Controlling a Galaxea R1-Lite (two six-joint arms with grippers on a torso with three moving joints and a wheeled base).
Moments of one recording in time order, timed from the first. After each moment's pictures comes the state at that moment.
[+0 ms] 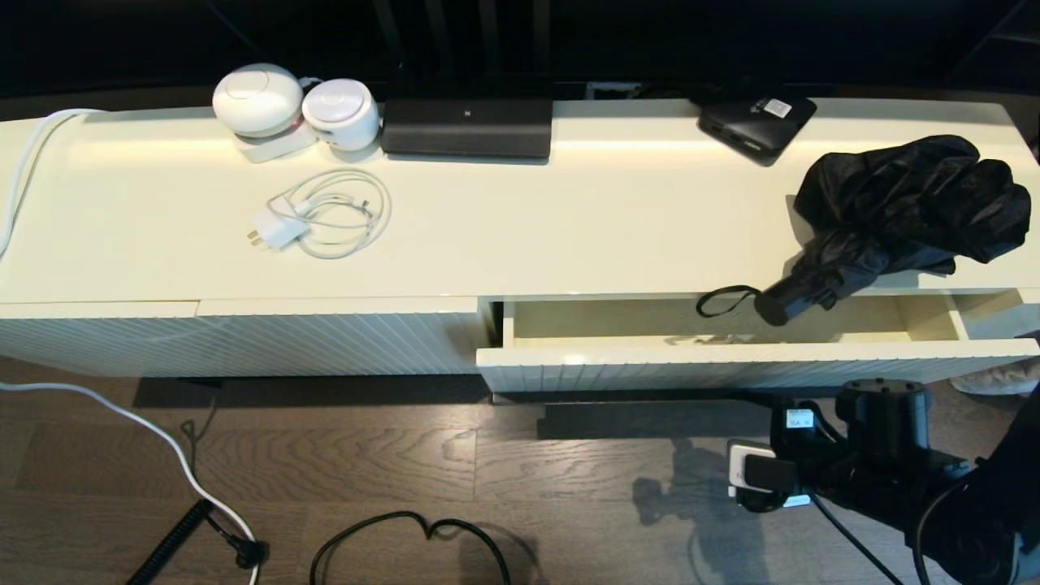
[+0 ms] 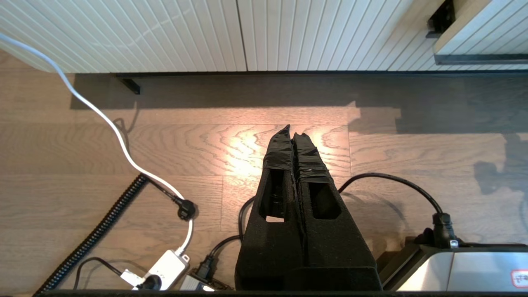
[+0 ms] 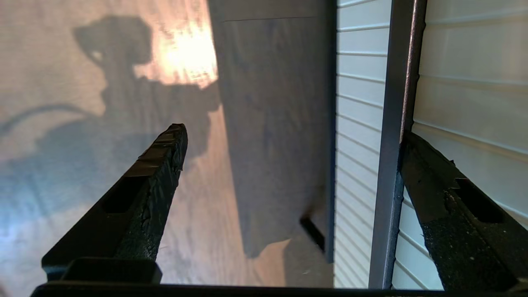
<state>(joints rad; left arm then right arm) 0.00 0.00 0.00 -0.01 0.00 -0.01 0.16 2.03 -0.40 -1.07 0.17 -1.36</state>
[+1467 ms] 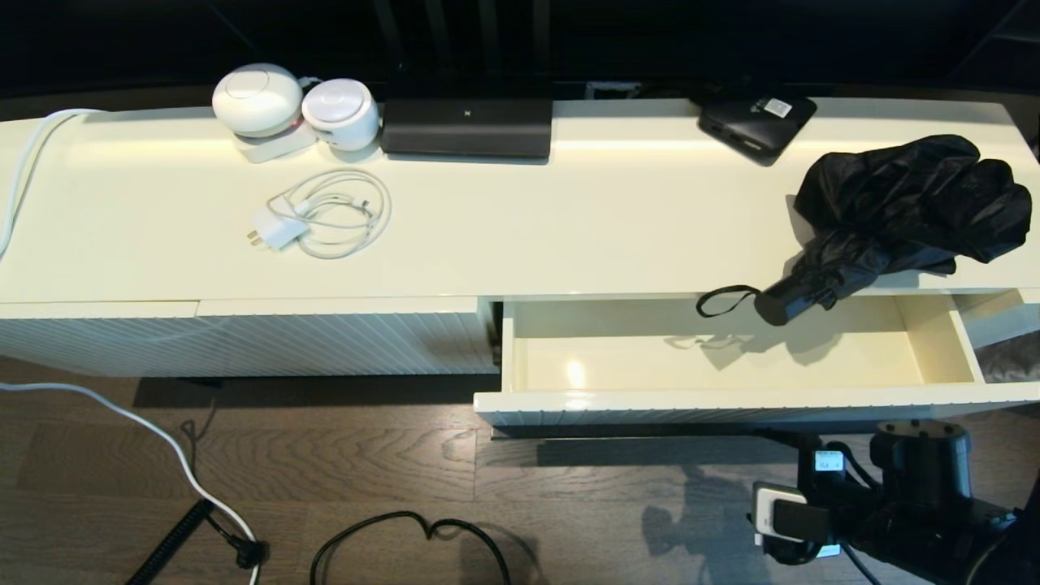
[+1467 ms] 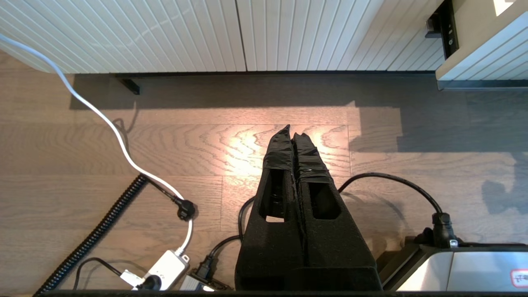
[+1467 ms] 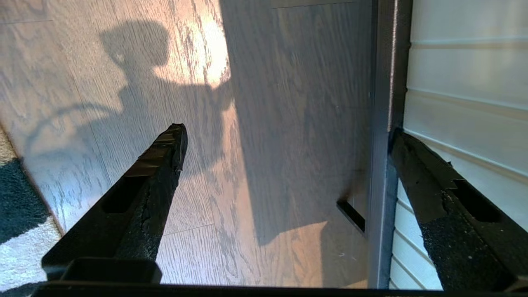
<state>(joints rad) 0.00 0.00 0.00 -0.01 0.00 -0.01 0.16 2.01 -0.19 -1.22 0.18 -1.32</state>
